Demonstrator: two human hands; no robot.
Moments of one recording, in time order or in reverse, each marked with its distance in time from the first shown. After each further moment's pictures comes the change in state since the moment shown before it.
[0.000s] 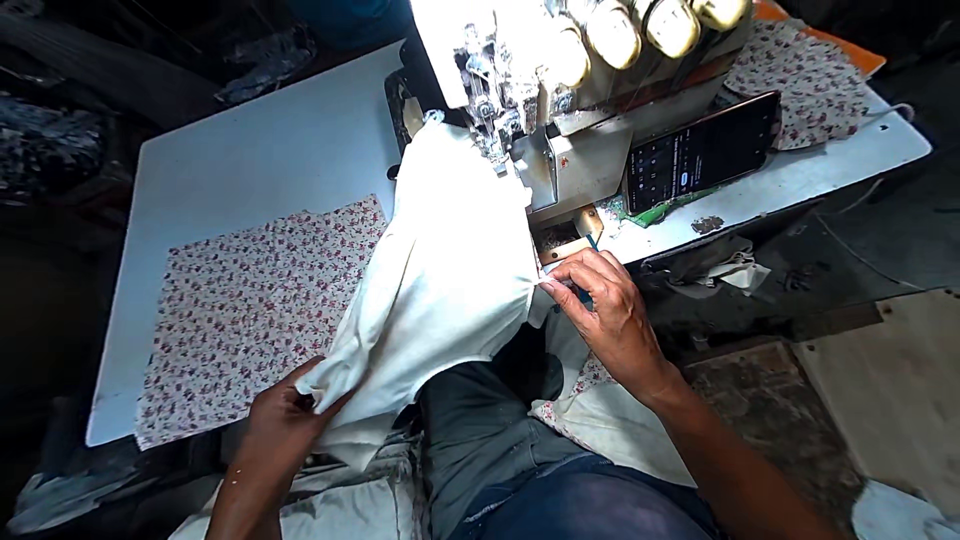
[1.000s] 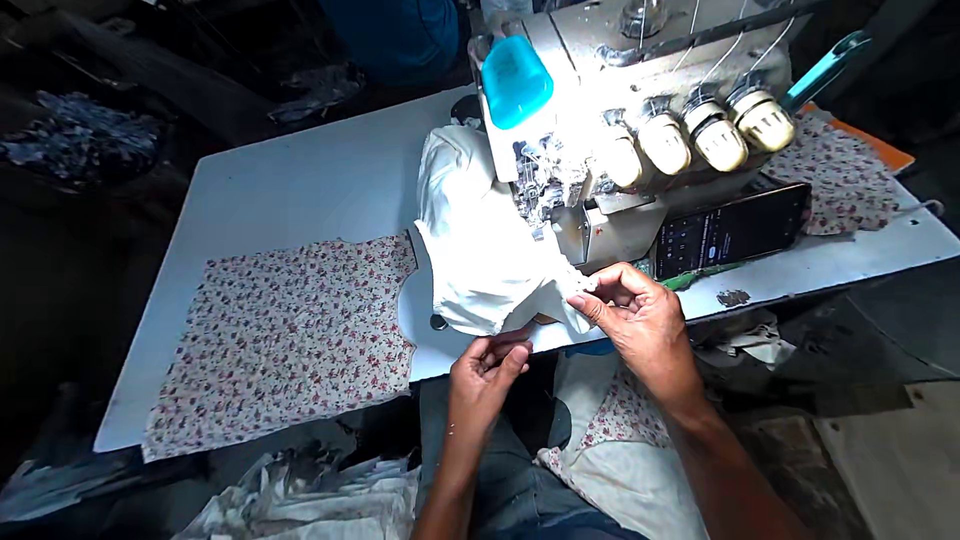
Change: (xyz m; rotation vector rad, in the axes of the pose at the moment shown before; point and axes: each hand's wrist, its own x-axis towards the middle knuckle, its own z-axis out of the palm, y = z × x) left_hand 0.028 0.079 0.147 -0.730 -0.072 0.002; right_hand 0.050 -0.004 -0.012 0.490 0.025 0.249
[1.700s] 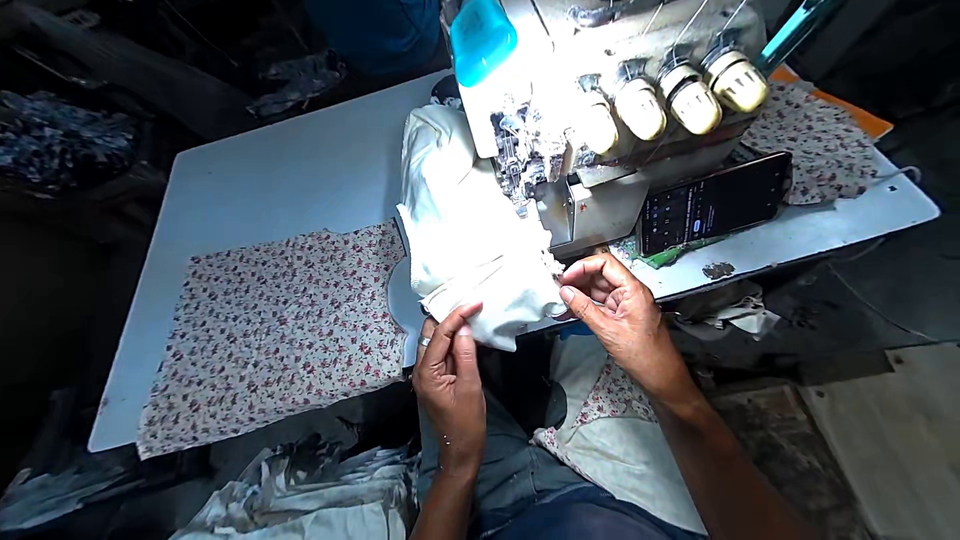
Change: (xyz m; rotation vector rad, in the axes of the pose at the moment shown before) left_hand -0.005 -0.004 0.000 0.126 0.330 0.459; right_hand -0.018 -0.002 0.001 0.111 -0.105 0.073
